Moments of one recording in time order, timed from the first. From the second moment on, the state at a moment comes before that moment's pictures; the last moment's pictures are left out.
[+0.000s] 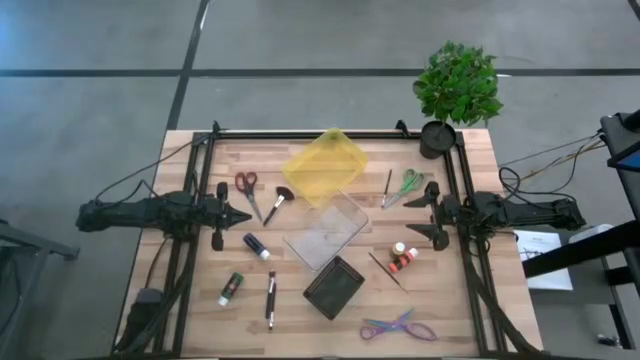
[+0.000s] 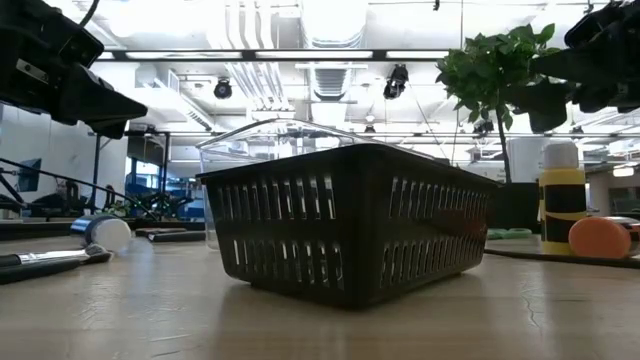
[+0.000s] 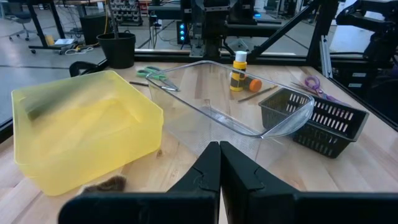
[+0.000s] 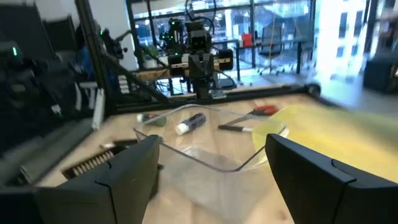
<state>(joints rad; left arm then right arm) -0.04 0.02 0.09 -0.28 -0.07 -0.03 0.07 0.03 0.01 0.04 0.05 0.19</state>
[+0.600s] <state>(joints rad) -0.04 0.02 0.09 -0.28 -0.07 -0.03 0.07 0.03 0.01 0.26 -0.06 -0.01</state>
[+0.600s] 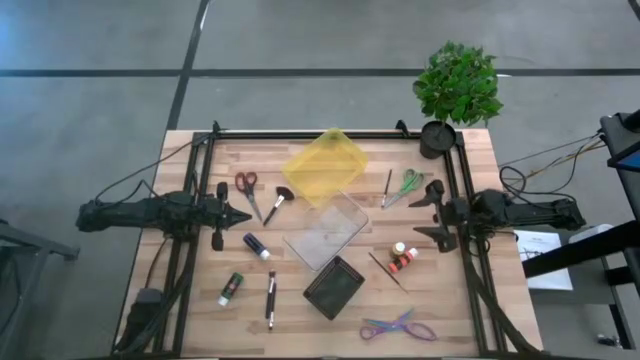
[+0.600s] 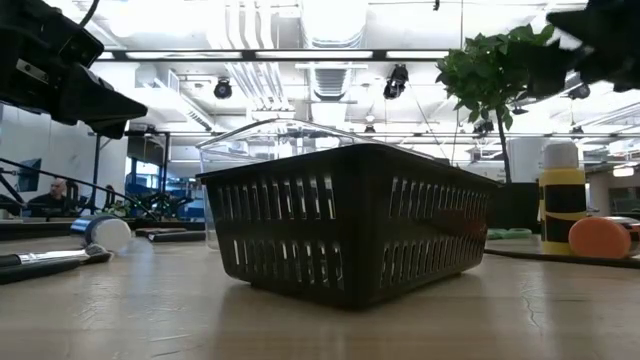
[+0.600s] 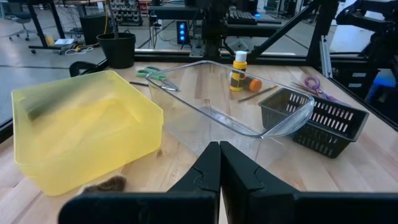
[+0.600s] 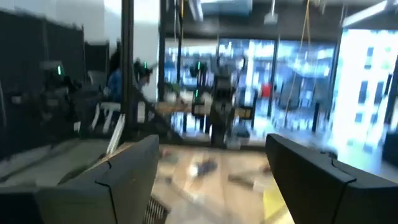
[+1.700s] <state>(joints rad) -0.04 0.02 0.09 -0.28 -0.07 -0.02 0.07 0.28 0.01 0.47 -0.01 0.23</state>
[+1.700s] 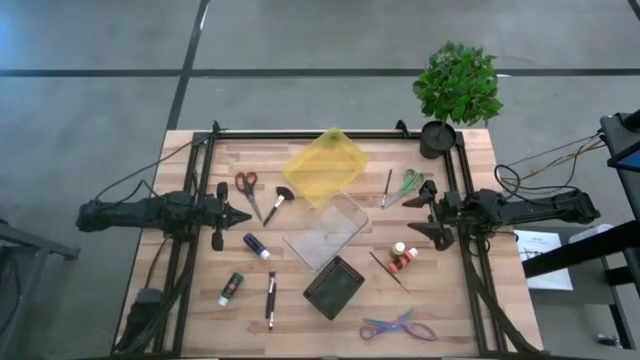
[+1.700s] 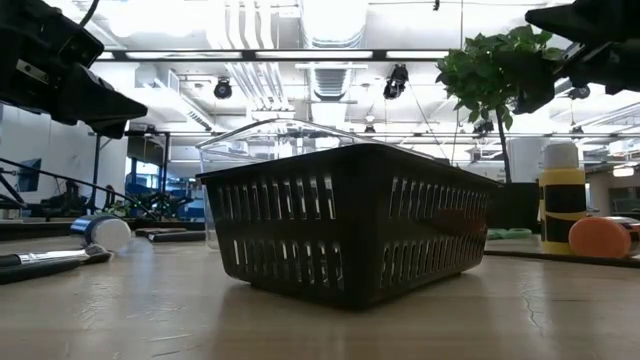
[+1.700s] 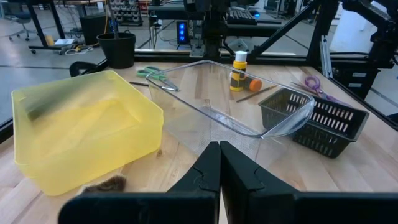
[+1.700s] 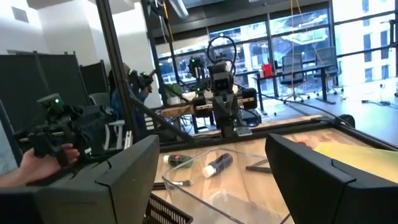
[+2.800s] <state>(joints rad) -0.04 0.02 0.09 0.28 -0.14 0.03 0.07 0.43 0.01 0.83 0.13 0.04</state>
